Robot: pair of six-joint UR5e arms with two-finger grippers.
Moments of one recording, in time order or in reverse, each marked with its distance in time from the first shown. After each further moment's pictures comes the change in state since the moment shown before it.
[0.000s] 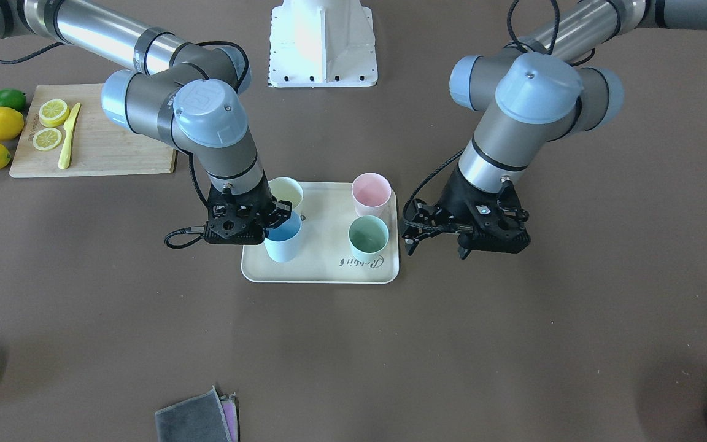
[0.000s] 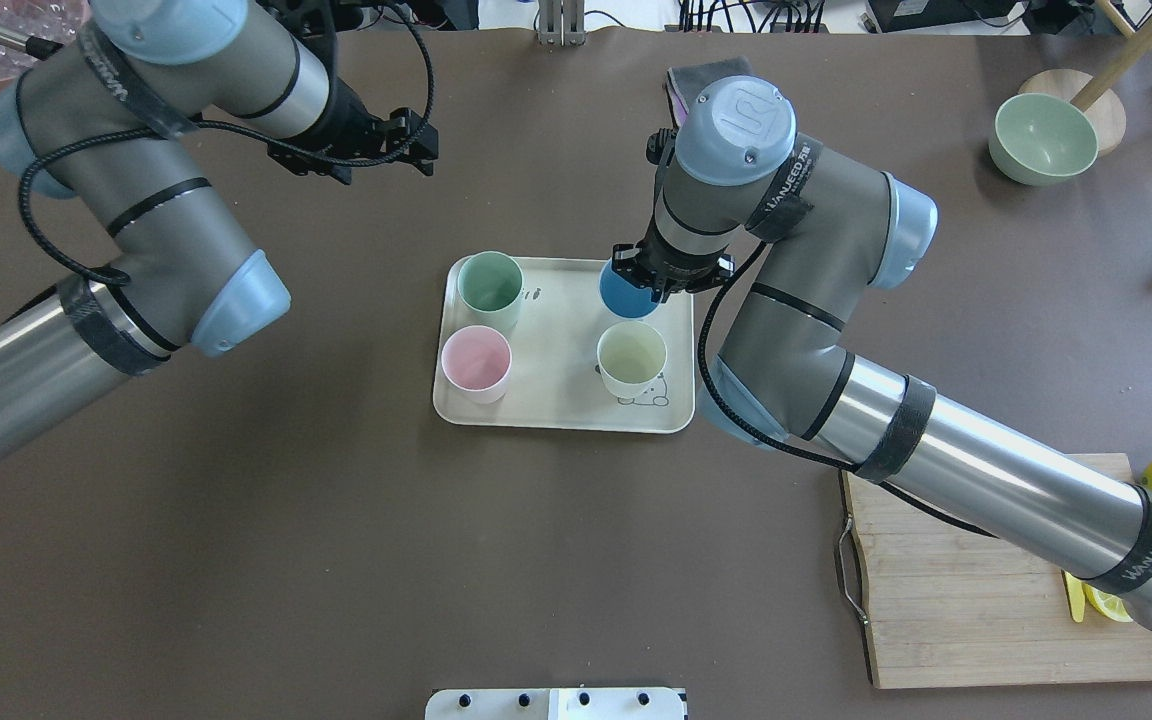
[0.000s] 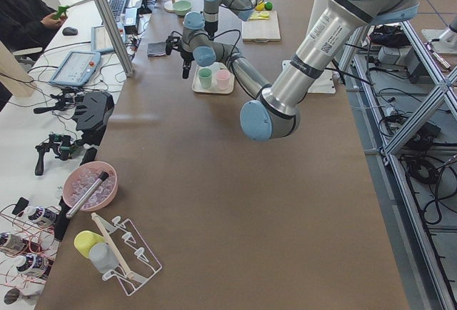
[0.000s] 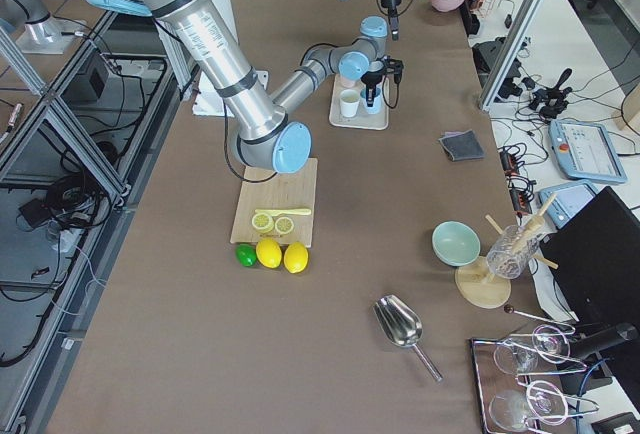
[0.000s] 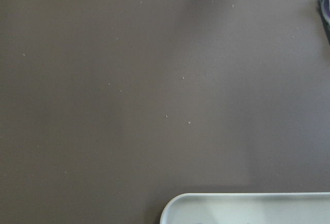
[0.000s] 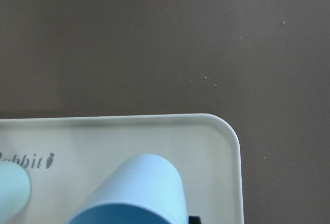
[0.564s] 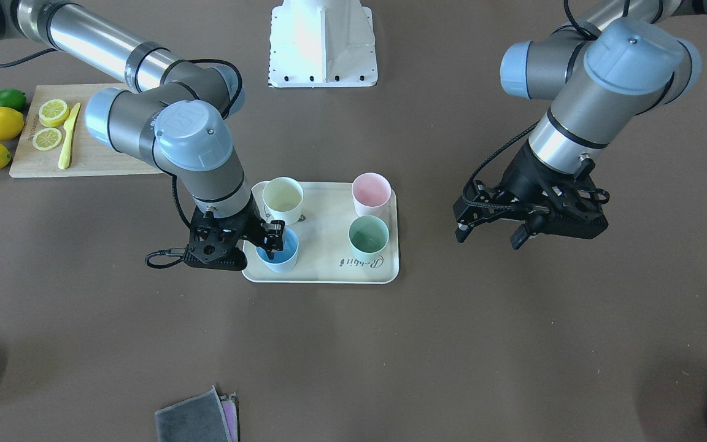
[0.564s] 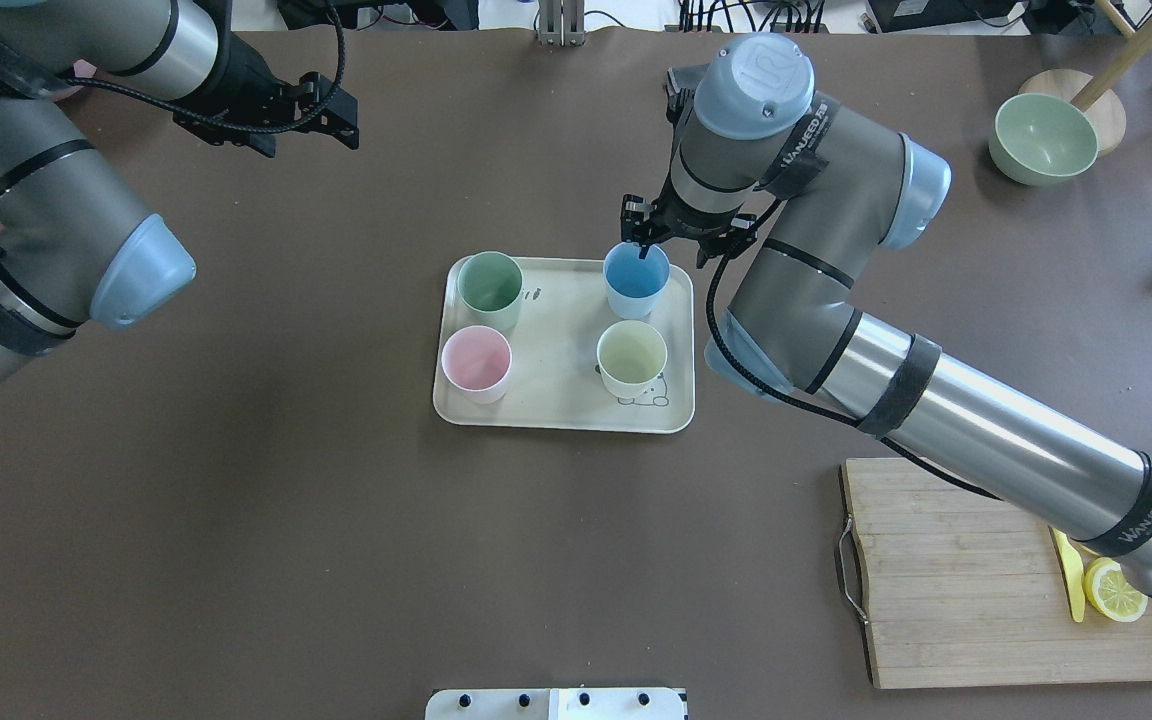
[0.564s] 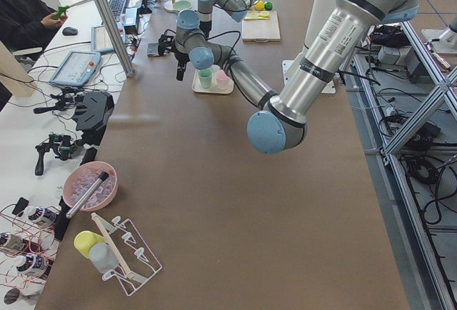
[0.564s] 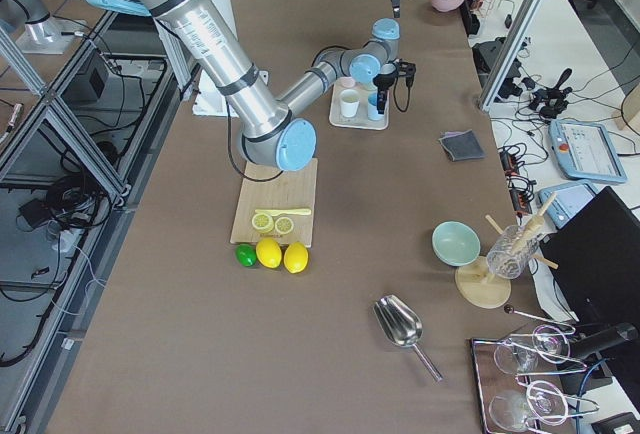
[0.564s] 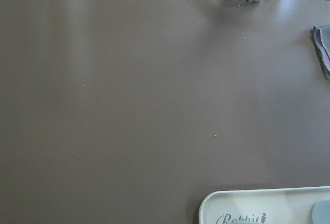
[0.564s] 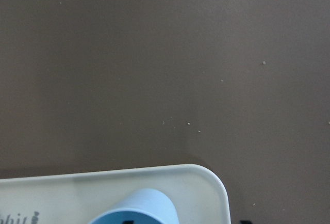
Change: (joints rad) left arm -0.097 0.093 -0.093 0.026 -0.087 0.119; right arm 0.092 0.029 -0.049 0.026 0.065 0.019
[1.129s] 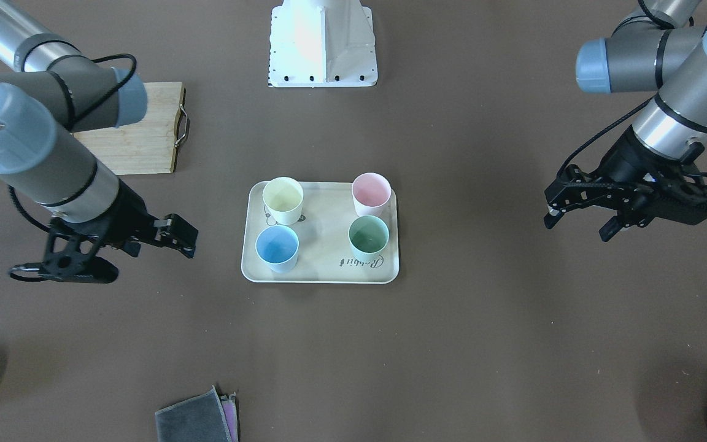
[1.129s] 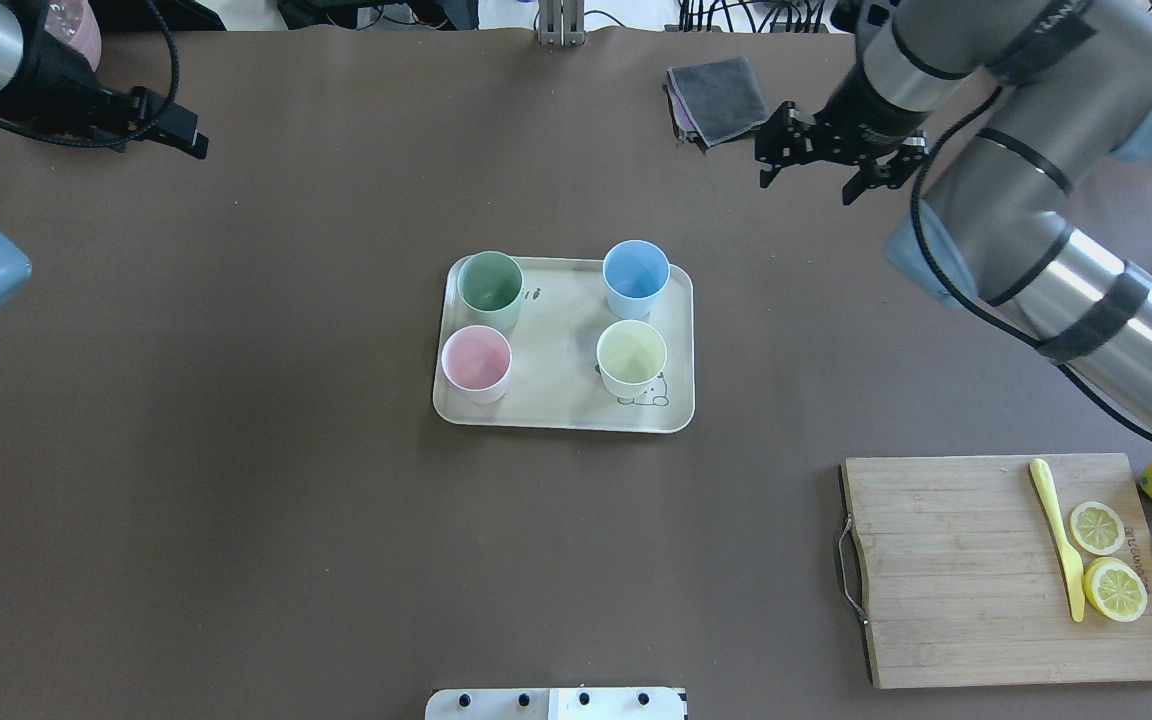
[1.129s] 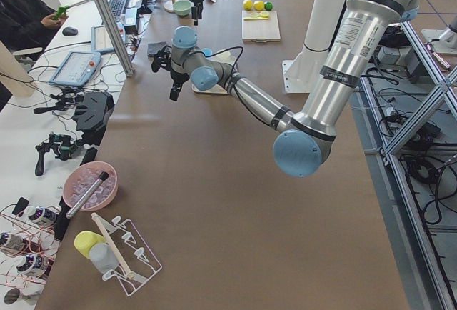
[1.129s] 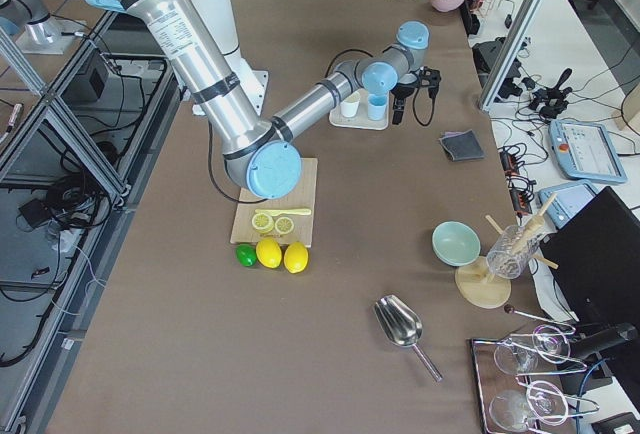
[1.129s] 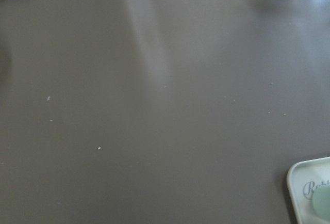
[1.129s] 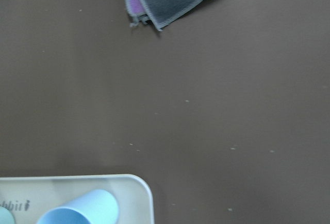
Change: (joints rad) left arm -0.127 0.229 -0.092 -0.055 -0.060 0.258; right arm 0.231 -0.240 0.209 -0.033 0.232 -0.241
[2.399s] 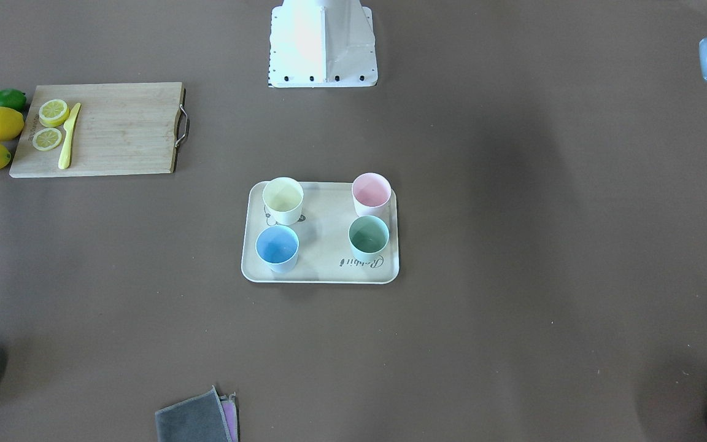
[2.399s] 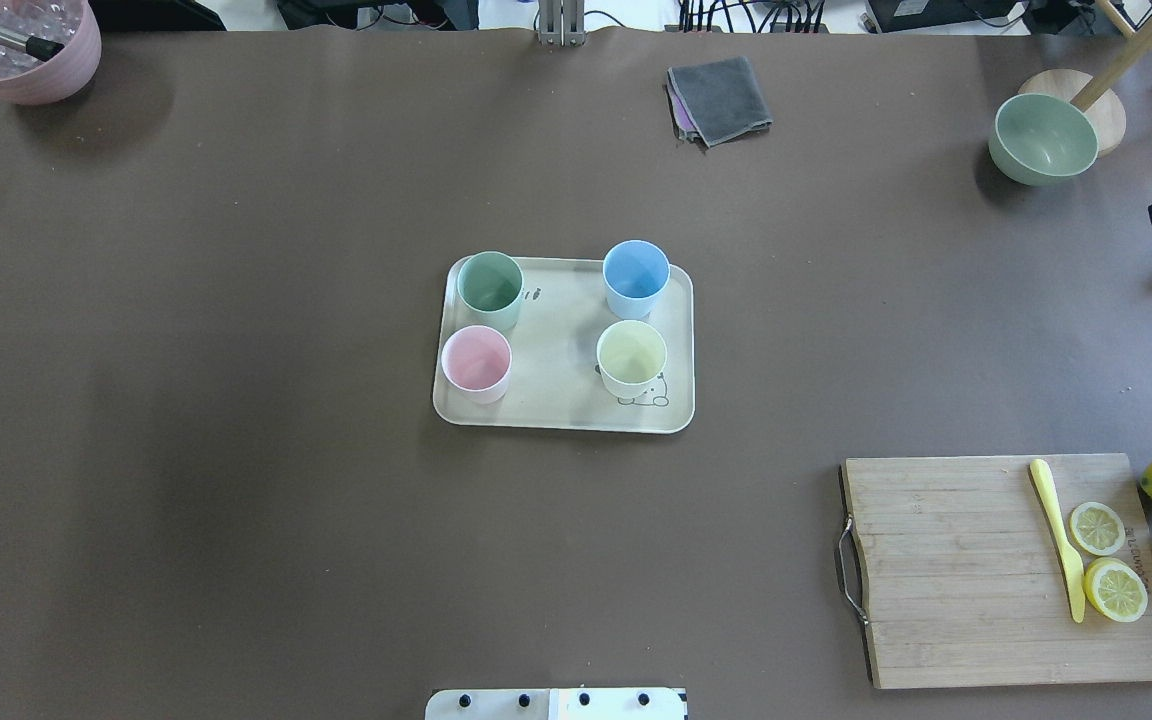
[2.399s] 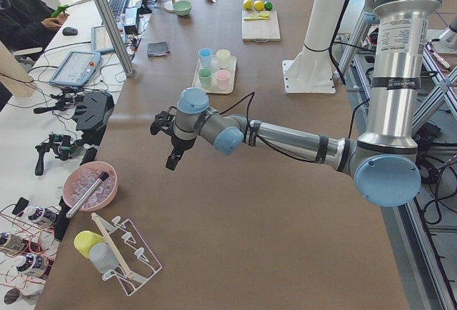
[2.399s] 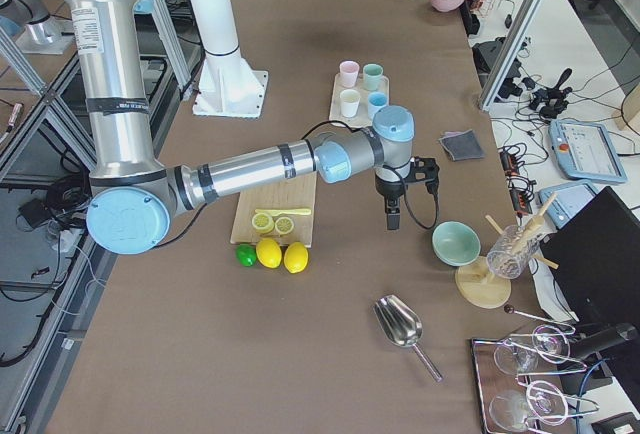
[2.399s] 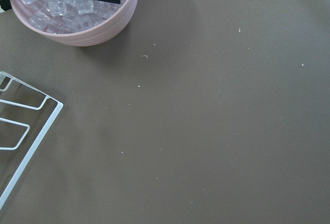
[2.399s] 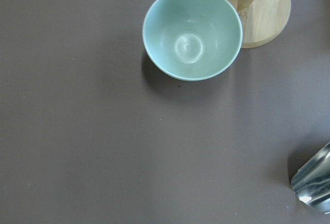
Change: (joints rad) left arm -0.251 0.331 0.061 -0.082 0.007 0.499; right arm 0.321 -0.443 0.095 0.021 -0.069 -0.536
